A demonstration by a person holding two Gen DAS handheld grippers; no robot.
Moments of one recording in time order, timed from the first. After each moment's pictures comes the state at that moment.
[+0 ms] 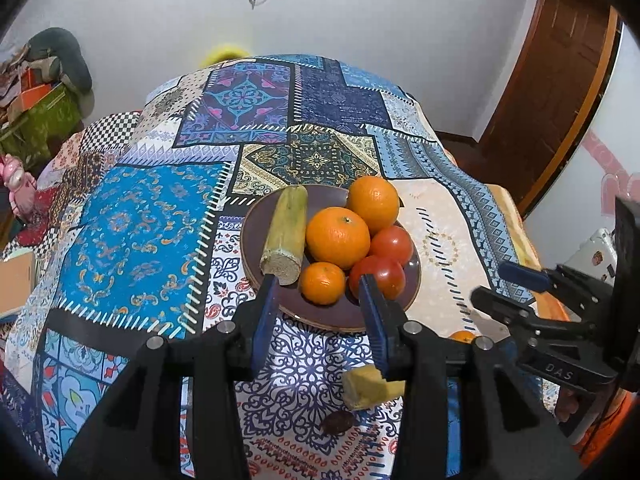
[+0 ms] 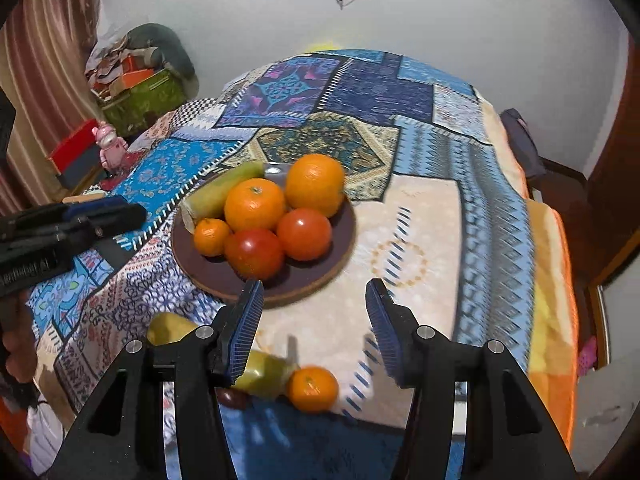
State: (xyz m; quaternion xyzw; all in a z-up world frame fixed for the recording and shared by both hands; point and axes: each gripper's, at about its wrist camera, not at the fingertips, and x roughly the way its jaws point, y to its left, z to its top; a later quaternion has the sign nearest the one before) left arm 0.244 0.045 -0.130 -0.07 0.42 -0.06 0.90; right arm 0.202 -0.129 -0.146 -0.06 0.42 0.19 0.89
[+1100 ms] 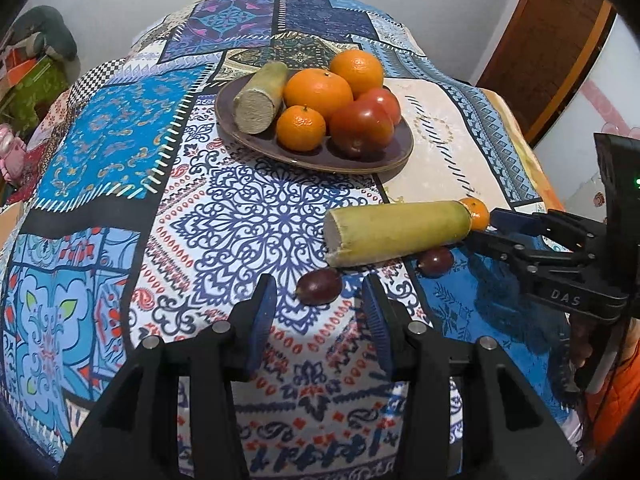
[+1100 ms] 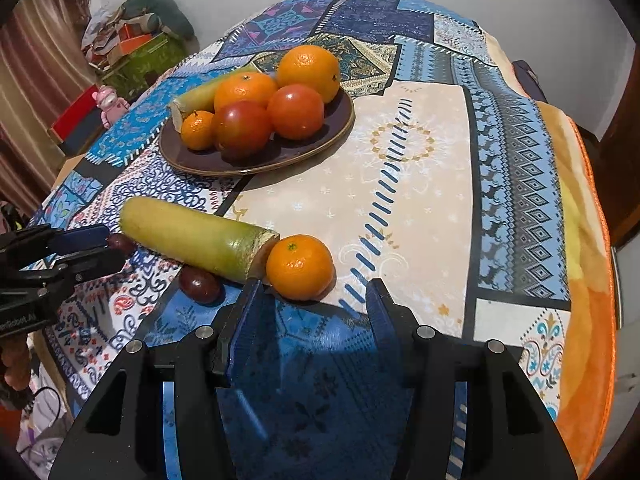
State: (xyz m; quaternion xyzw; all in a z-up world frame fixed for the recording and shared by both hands) left arm 0.186 0.018 -0.202 -0.04 0.50 -0.08 0.86; right arm 0.180 -0.141 -0.208 -0.05 0.50 0.19 0.84
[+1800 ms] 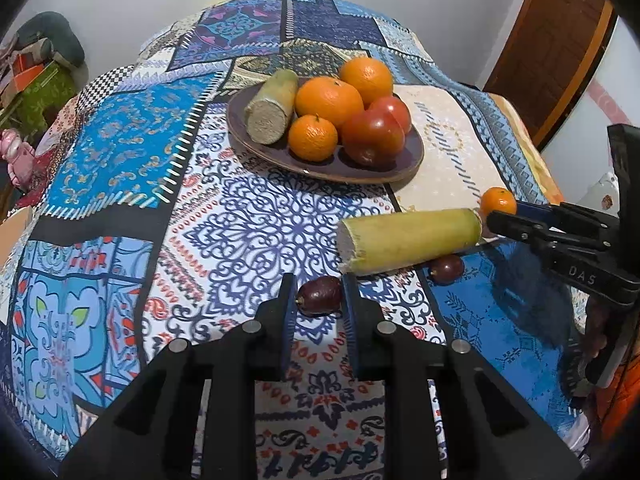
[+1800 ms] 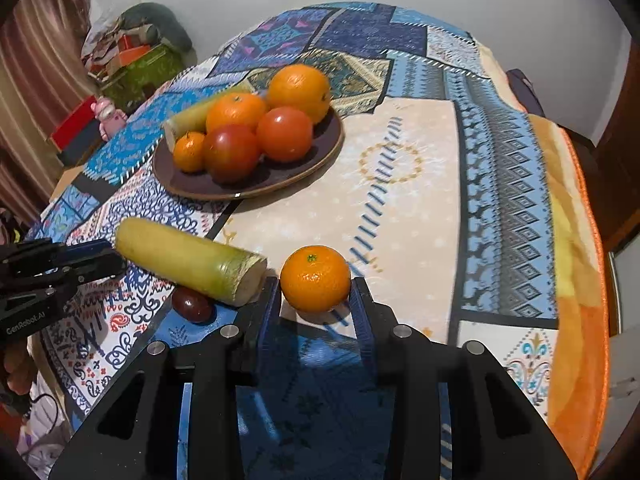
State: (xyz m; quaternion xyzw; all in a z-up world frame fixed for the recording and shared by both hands) left arm 0.188 0.025 -0.197 -0.03 0.49 -0.07 0.87; right arm 0.182 -0.151 -0.193 -0.05 0.47 0.19 0.86
